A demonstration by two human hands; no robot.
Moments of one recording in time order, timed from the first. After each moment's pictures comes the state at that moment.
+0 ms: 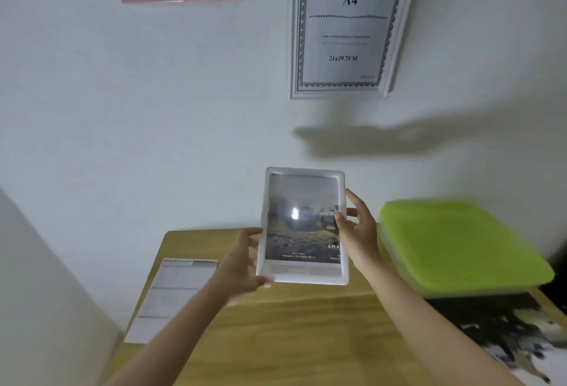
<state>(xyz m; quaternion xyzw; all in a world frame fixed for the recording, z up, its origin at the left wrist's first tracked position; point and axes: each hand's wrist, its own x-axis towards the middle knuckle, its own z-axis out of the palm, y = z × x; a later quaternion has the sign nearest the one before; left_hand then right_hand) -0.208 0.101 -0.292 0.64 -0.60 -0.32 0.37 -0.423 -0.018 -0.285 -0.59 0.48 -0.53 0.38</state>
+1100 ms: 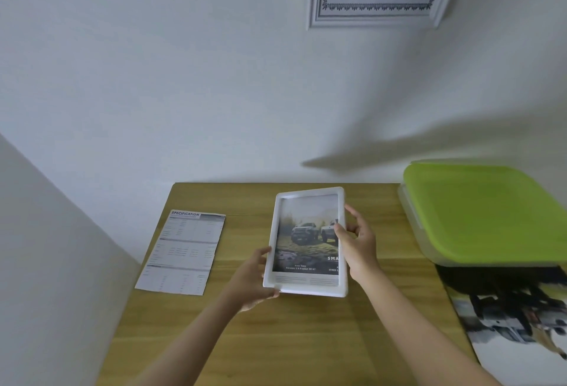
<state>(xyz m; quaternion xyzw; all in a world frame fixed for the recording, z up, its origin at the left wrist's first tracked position) -0.218 0.121 -0.431 0.68 -0.48 -0.48 0.28 -0.419 0.006 -0.401 -0.46 0.54 -0.45 0.54</state>
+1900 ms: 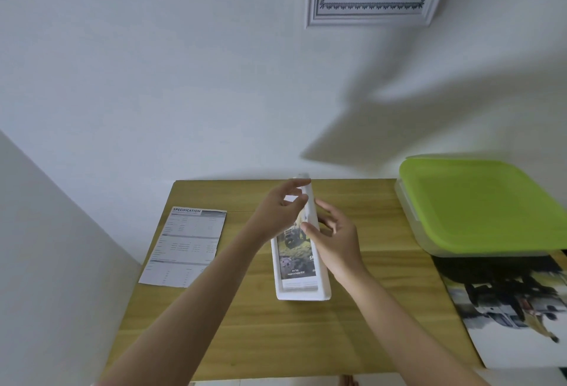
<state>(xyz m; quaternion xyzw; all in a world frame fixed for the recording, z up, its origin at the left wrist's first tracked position) -0.243 0.069 -0.302 0.61 -0.53 -0.40 0.43 -0.382 0.068 -0.339 -0.53 0.44 -0.44 0.58</state>
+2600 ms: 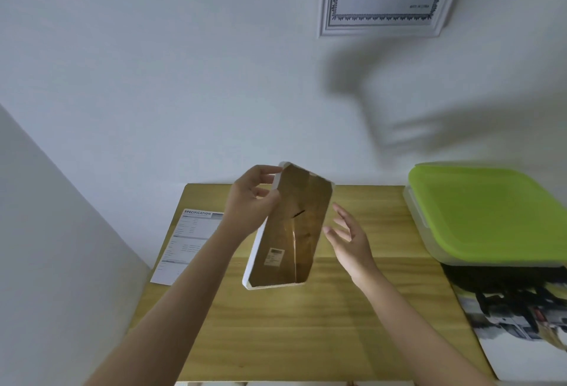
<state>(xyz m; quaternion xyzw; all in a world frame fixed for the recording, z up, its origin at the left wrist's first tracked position) -0.197 0.094 -0.281 0.62 -0.49 -0.30 0.54 -0.397 0.053 -0.361 -0.59 0.48 -0.37 0.53</state>
